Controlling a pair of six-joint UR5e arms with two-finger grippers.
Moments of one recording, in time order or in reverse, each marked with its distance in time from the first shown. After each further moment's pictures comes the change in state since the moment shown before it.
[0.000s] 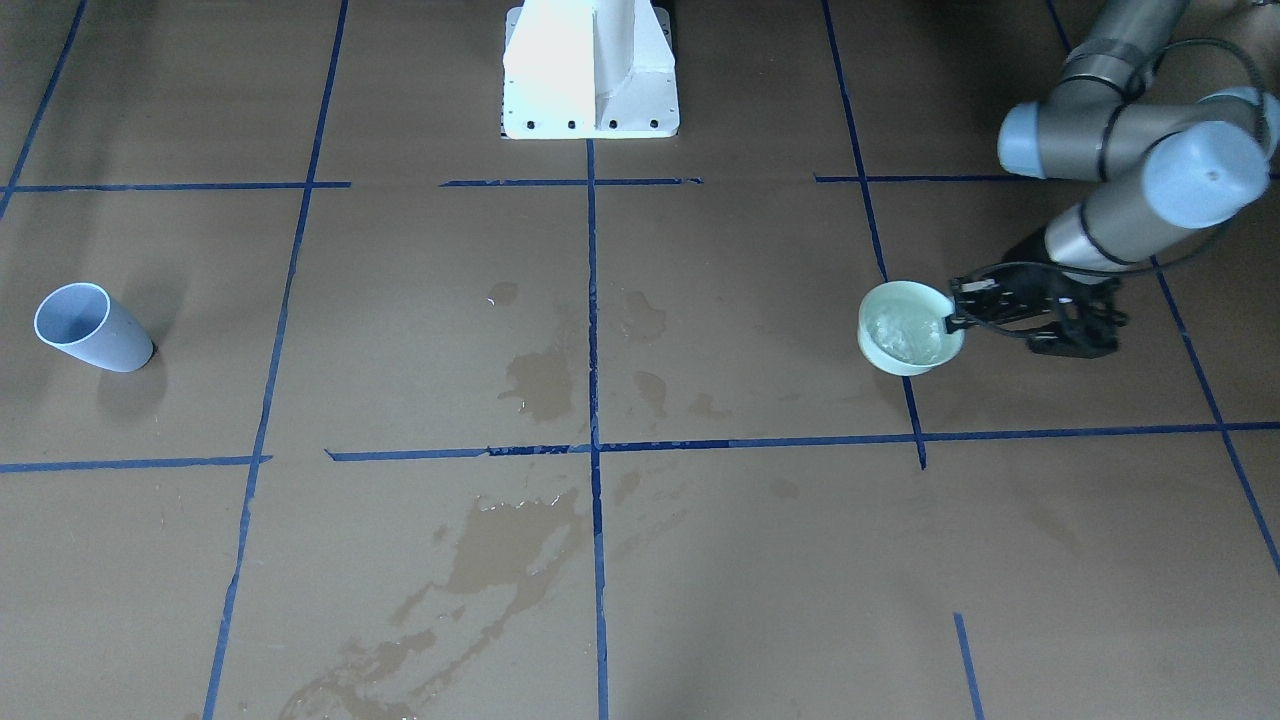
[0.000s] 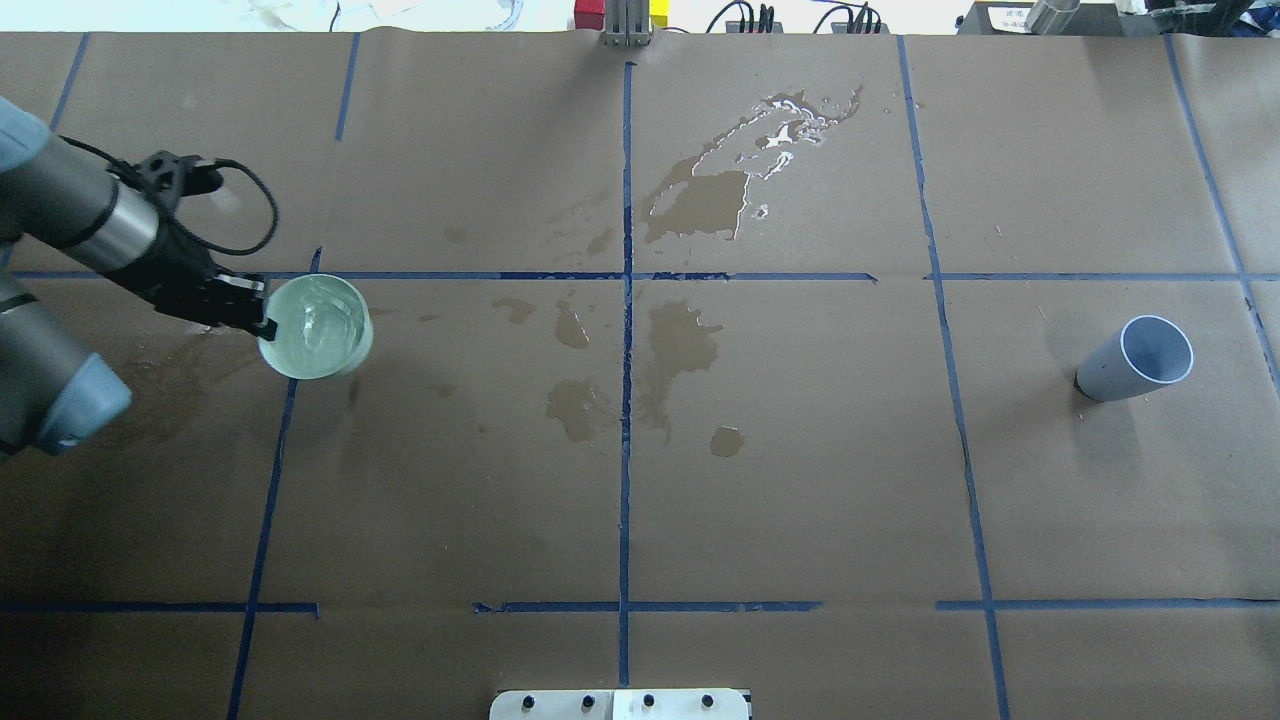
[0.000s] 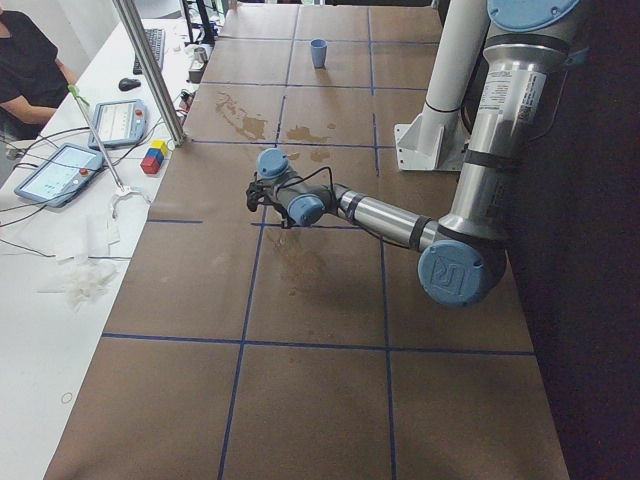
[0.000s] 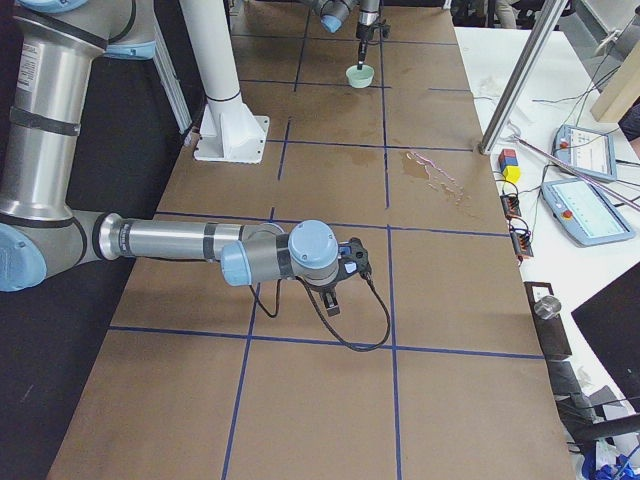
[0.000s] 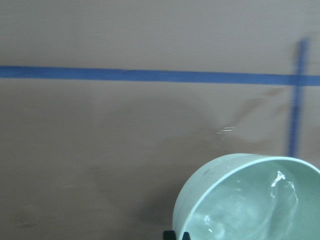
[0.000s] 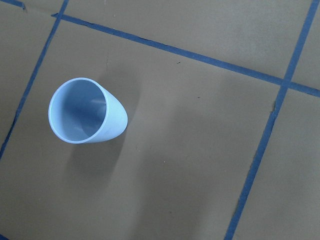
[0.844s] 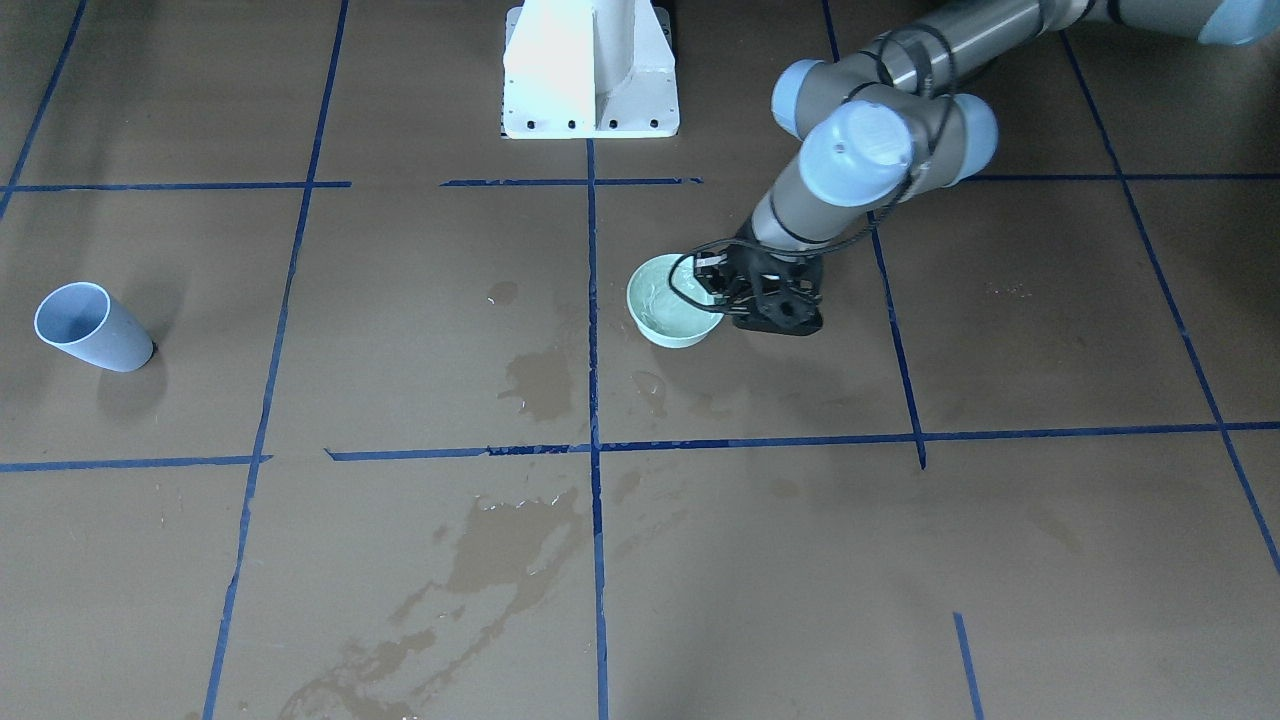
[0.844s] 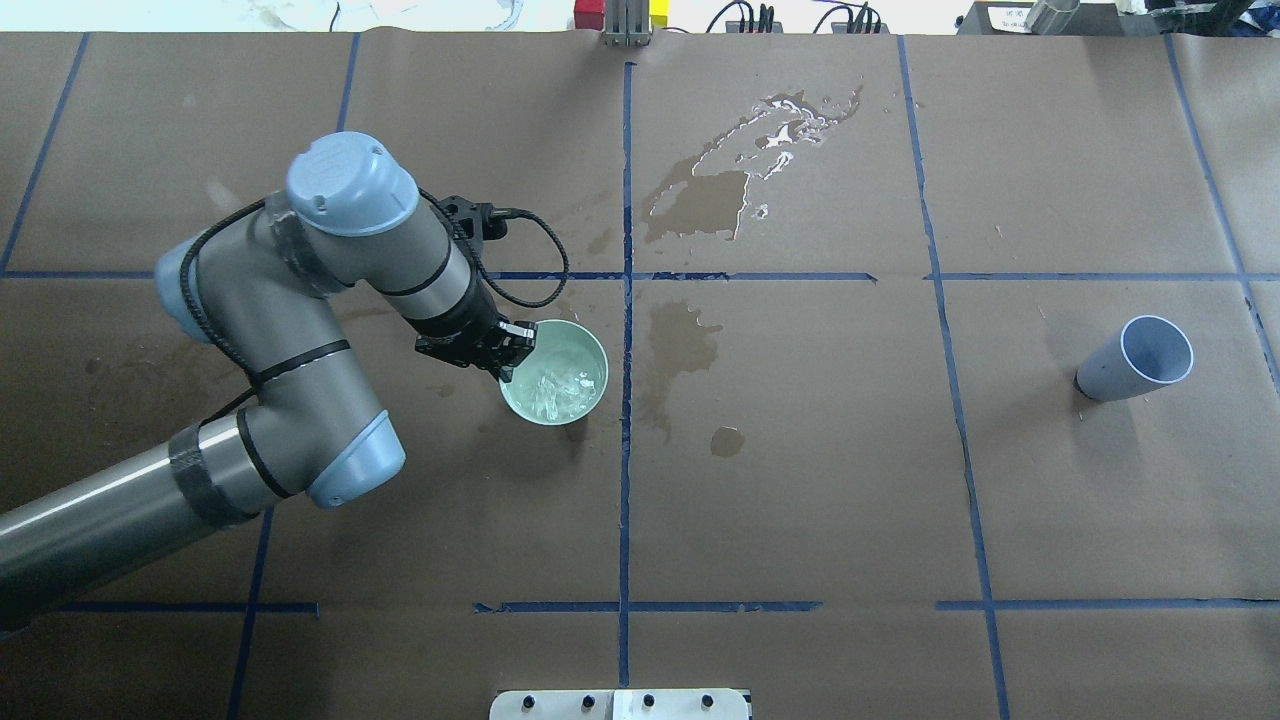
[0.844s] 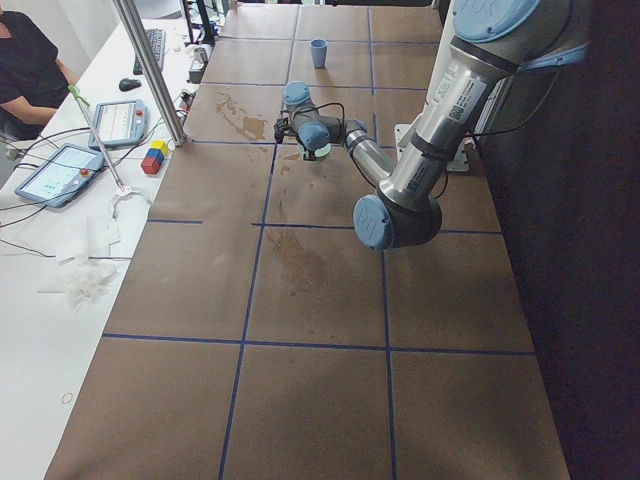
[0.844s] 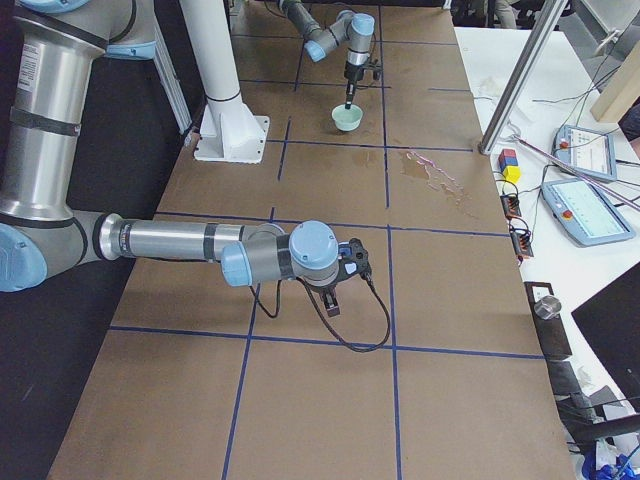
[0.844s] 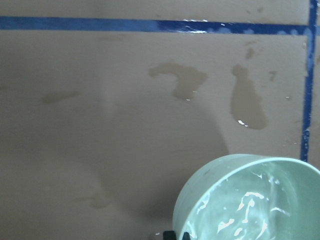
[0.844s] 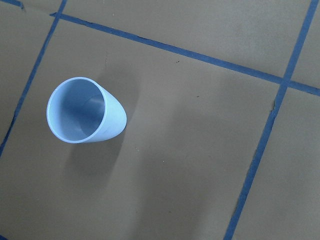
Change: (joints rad) left arm 0.243 -0.379 0.095 0.227 0.207 -0.124; right arm -0.002 0.000 -0.003 0.000 -0.001 0.002
